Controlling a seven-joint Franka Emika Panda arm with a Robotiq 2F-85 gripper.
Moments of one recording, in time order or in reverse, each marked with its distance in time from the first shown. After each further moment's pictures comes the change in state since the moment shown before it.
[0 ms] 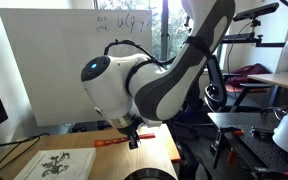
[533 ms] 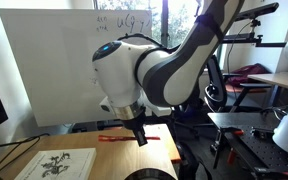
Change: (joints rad) arm -0.054 -0.108 0.052 -0.119 0.120 0.064 -0.225
